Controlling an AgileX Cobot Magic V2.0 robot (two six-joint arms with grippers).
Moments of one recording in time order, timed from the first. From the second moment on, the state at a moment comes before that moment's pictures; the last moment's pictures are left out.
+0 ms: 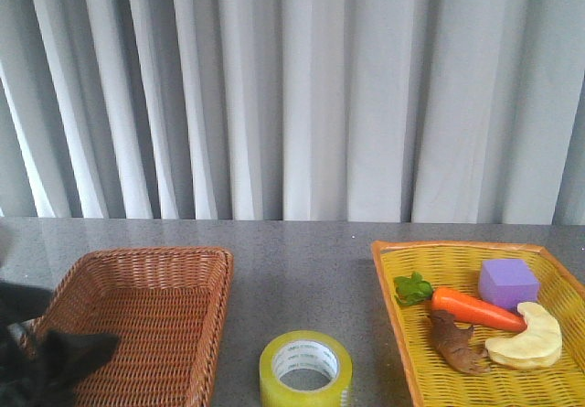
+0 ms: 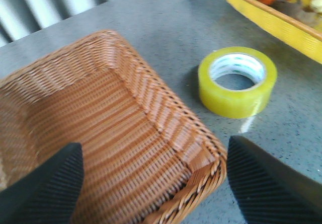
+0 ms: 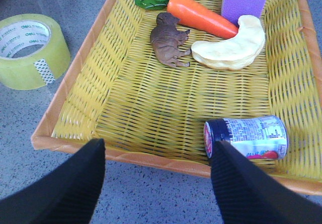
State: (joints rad) left arm -0.31 1.04 -0.98 -0.25 0.61 0.40; right arm 0.17 0.68 -0.69 -0.06 0.72 0.07
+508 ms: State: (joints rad) left arm -0.50 1.63 -1.47 -0.23 0.75 0.49; right arm 0.17 0.68 -0.69 -0.06 0.72 0.07
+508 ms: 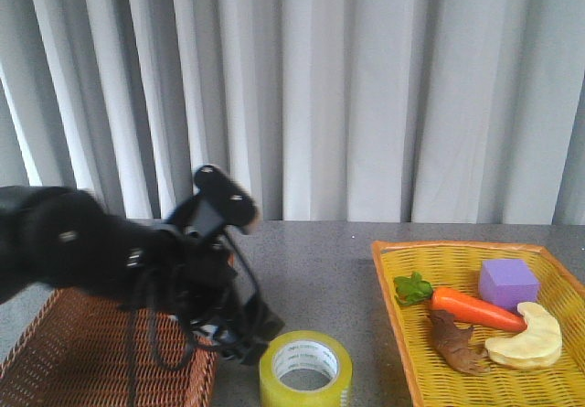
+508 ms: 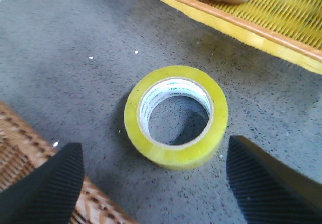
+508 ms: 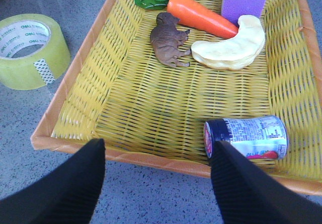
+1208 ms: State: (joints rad) left arm -0.51 2.16 -1.97 -0.19 0.95 0.49; right arm 0.17 0.68 -0.69 -0.06 0.72 0.07
